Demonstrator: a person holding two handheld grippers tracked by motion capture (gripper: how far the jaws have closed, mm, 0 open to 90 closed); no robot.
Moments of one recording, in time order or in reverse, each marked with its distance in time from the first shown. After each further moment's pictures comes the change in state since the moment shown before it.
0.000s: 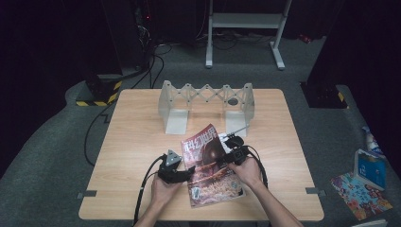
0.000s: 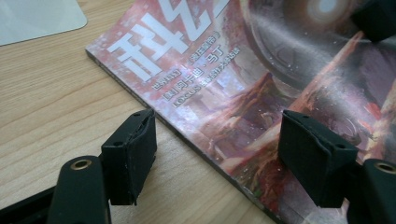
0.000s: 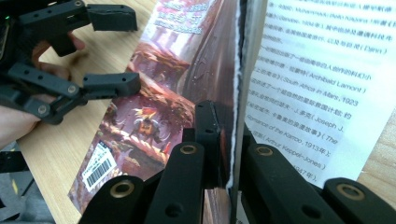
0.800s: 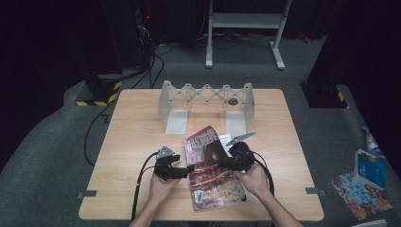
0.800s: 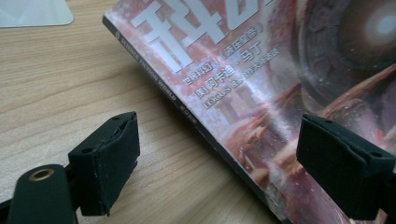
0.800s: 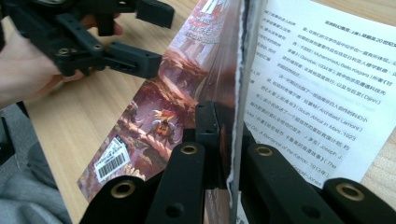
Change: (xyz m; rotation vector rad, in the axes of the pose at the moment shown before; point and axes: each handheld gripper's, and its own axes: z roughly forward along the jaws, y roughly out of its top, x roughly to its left) left arm 0.016 0.010 -0.003 0.002 -0.161 -0.144; right arm 0.028 -0.025 -0.032 -0.137 -0.032 -0.215
